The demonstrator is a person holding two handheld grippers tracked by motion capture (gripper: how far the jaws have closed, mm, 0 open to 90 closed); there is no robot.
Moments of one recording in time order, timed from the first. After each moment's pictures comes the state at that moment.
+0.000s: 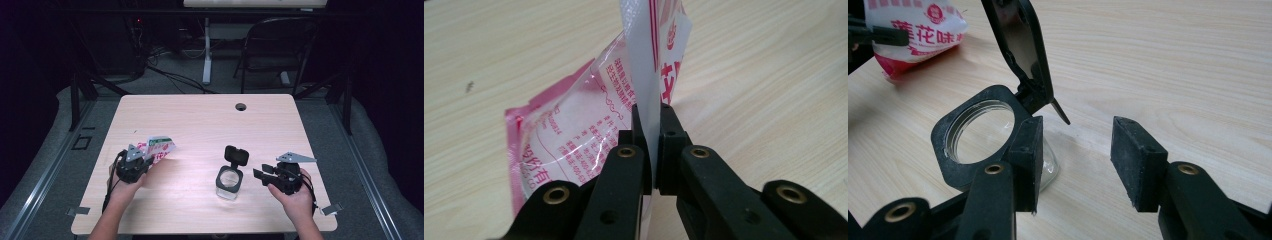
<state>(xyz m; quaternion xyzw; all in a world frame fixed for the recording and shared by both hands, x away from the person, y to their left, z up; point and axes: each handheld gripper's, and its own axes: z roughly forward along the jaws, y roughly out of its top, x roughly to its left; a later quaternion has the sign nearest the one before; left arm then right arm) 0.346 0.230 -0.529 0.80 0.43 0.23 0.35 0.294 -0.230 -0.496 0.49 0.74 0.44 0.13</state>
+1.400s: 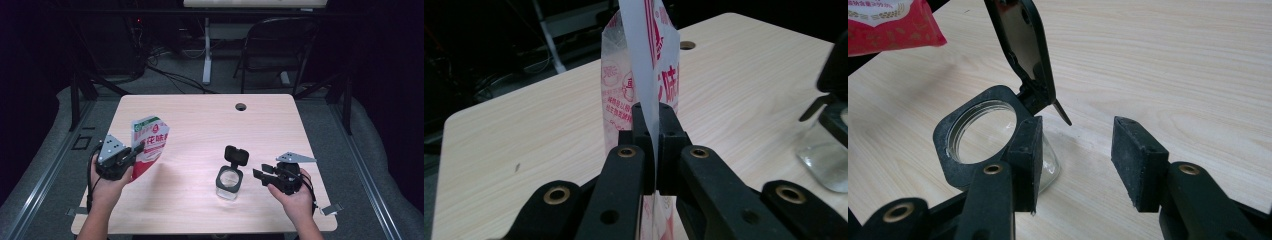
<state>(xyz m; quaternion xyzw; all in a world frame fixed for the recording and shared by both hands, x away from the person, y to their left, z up) 0.305 0.228 -0.442 0.76 0.38 0.29 0.45 0.293 -0.230 -0.495 0.49 0.74 0.44 0.13</state>
